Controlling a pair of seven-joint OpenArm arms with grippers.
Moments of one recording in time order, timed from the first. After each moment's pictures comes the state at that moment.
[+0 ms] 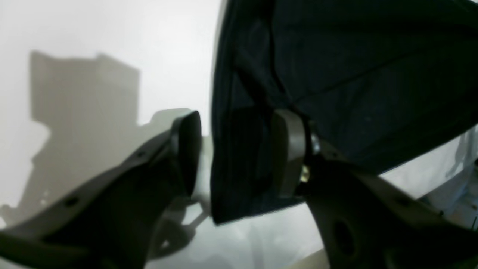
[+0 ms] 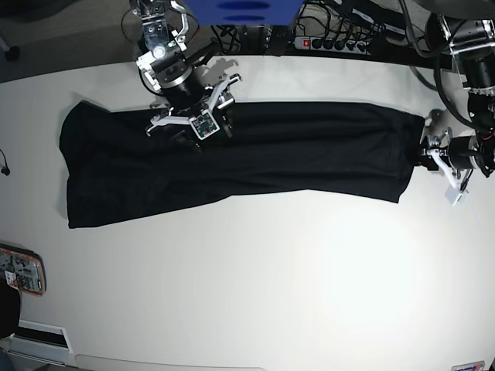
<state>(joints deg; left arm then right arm) -2.4 -33.4 -17.2 66.5 -52.2 -35.4 73.7 -31.5 -0.1 -7.6 110.9 -15.8 22.4 -21.4</state>
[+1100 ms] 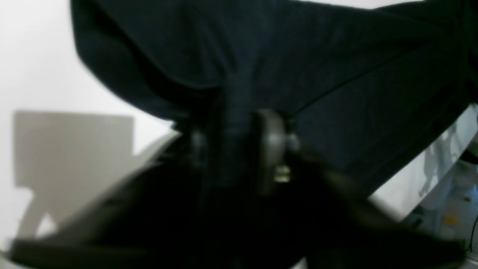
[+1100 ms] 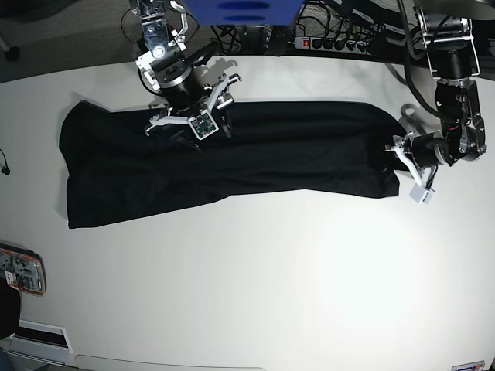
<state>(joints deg) 1.1 -22.1 -12.6 67.3 -49.9 -36.4 62.8 -31.4 -0.1 -7.6 110.9 -15.7 22.4 -20.9</state>
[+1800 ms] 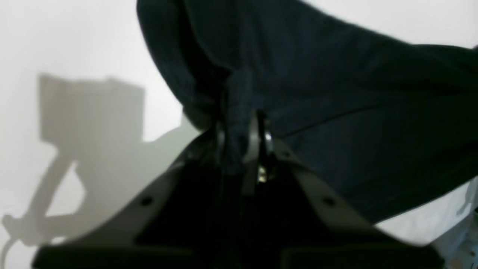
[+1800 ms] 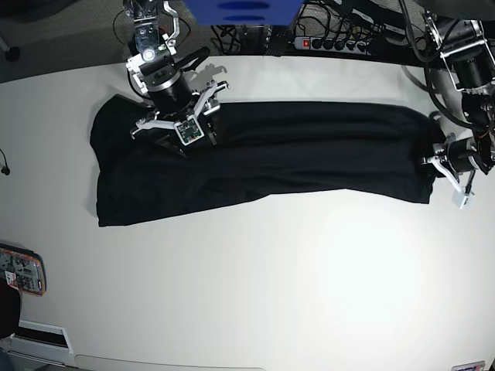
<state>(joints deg) -3.5 -29.6 -24.9 65.5 -44.6 -35.2 67.8 -31.1 -0.1 -3.4 112.1 -15.8 22.4 -20.7</state>
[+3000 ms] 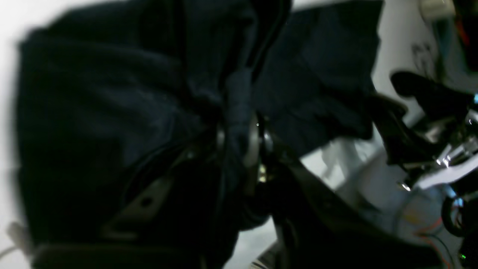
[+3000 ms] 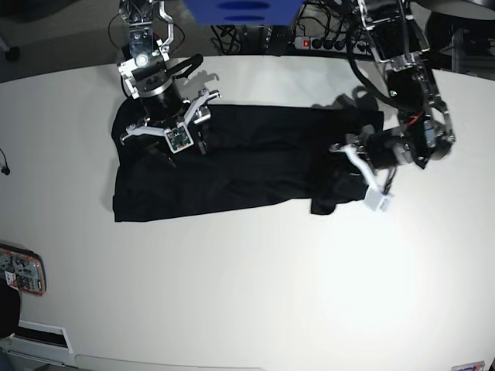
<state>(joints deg) 2.5 -4.2 -20.0 97.8 -50.3 -24.3 83.9 -29.2 -0.4 -0.6 112.2 -15.8 22.4 -19.6</state>
